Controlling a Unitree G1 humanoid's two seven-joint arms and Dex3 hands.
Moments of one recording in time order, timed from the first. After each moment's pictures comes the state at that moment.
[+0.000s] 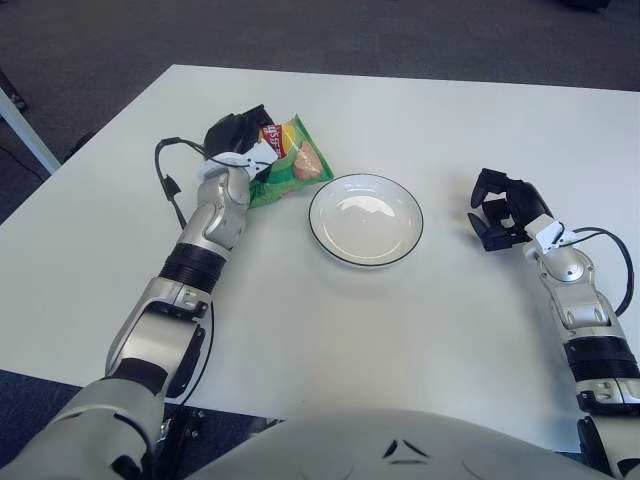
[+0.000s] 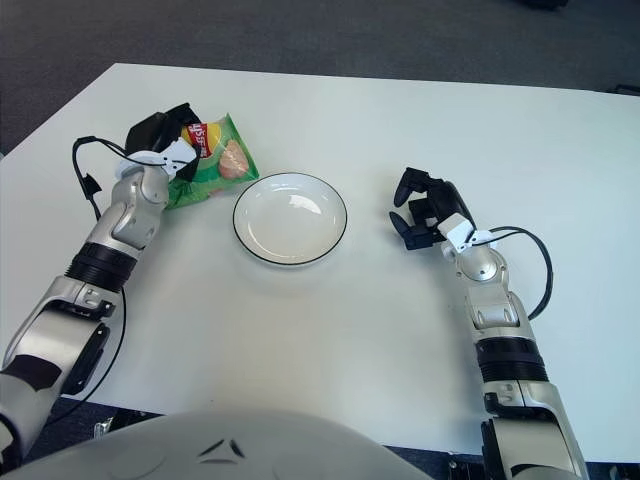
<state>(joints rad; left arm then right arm) -0.61 0.32 -0.22 0.33 0.62 0.21 0.22 -0.14 -0.49 -0.03 0.23 -0.09 -0.16 0.14</state>
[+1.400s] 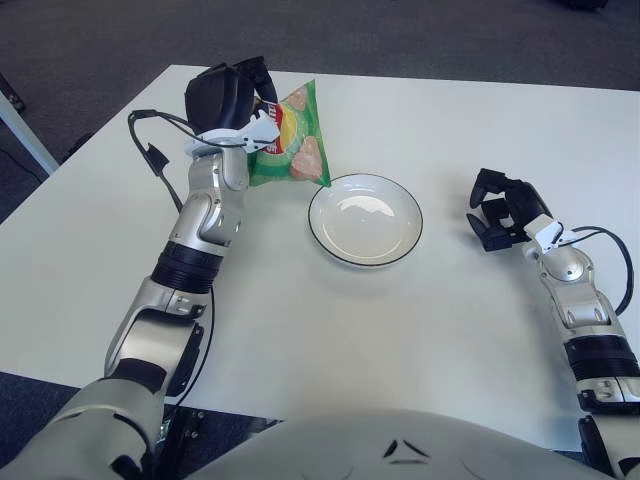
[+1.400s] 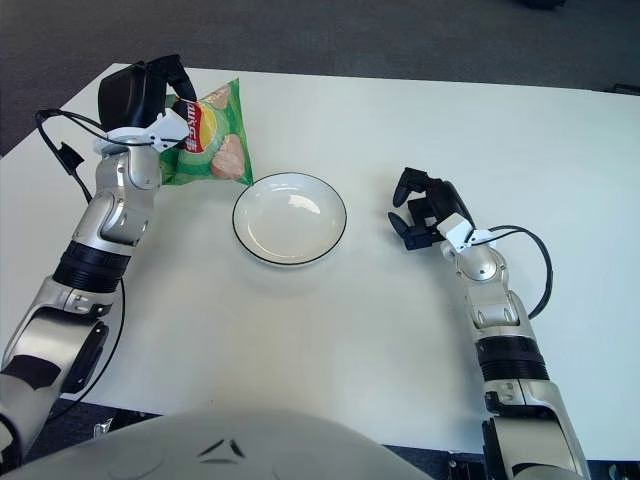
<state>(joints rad) -0.61 0.32 -0.19 0.08 0.76 0.24 0.29 -0.15 -0.50 -0.02 0.24 -0.09 -0.17 0.14</state>
